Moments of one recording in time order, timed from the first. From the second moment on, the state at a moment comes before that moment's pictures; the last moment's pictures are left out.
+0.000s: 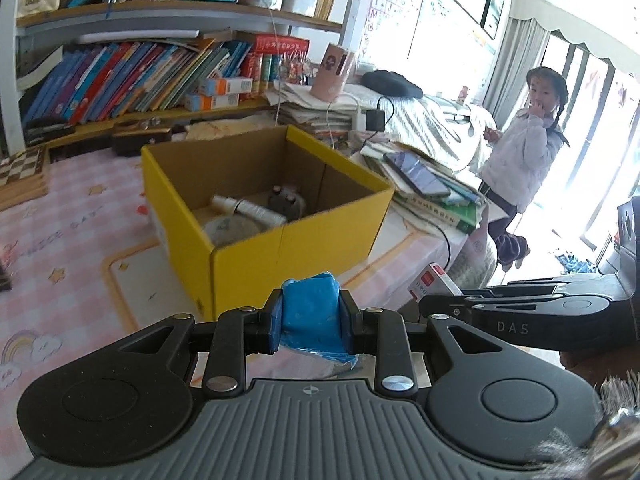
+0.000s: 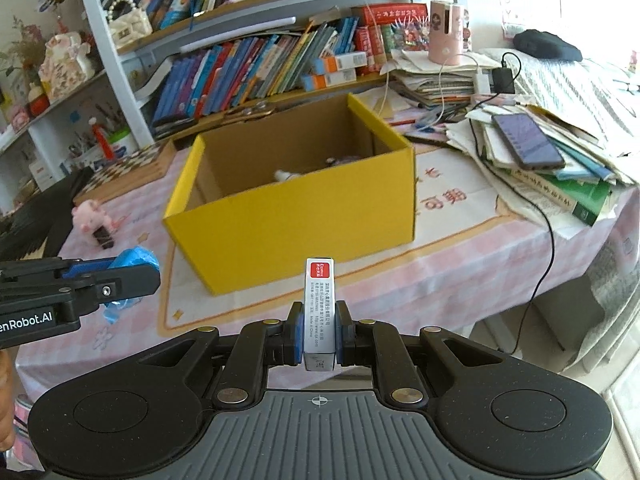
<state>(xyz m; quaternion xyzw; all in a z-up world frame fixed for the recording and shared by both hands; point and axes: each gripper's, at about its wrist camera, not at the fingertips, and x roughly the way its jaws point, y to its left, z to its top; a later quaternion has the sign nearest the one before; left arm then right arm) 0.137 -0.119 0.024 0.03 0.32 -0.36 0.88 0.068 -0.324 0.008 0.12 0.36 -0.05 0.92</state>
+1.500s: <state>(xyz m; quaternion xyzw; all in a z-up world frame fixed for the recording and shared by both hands) 0.270 -0.217 -0.007 0.13 0.32 -0.25 0.90 0.290 -0.354 -0.003 -0.05 0.38 0.13 0.92</state>
